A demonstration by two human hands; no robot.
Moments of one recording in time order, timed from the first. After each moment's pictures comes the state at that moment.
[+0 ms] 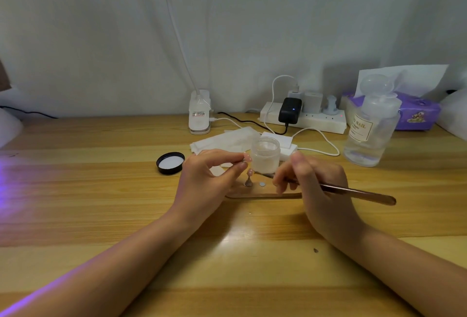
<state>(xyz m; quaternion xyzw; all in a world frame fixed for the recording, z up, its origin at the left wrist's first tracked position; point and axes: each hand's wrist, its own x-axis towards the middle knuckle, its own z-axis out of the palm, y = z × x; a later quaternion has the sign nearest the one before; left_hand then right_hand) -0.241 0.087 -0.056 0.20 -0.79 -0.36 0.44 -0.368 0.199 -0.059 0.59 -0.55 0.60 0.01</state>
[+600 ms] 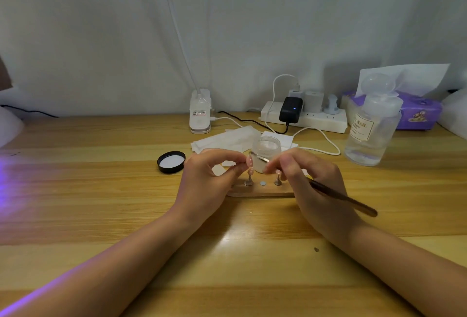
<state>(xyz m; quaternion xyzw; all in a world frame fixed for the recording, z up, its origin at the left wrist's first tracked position) -0.241 0.085 -0.057 0.20 -0.81 -0.33 0.44 -0.366 0.196 -0.056 0.59 -0.58 0.57 0.01</state>
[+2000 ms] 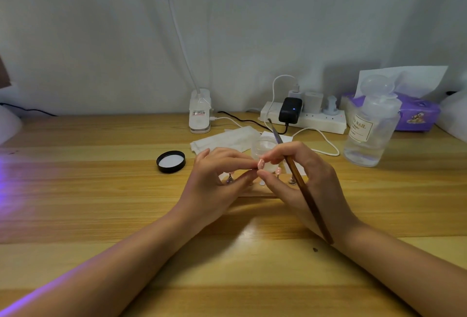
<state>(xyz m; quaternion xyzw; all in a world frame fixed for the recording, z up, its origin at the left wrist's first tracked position) -0.241 0.091 -0.056 0.10 -0.85 -0.30 0.43 -0.364 0.195 -0.053 0.62 -0.58 0.52 0.10</state>
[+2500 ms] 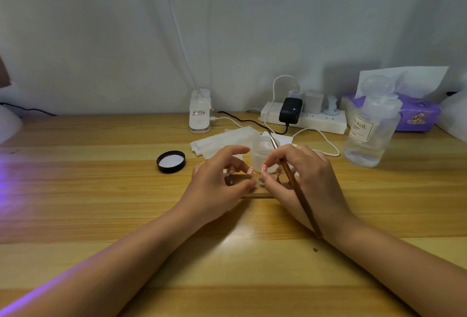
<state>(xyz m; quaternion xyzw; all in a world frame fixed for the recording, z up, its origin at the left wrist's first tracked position) -0.243 0.084 -0.060 0.22 -0.85 -0.36 0.31 -0.370 0.191 -0.058 0.60 -0.67 0.41 0.17</state>
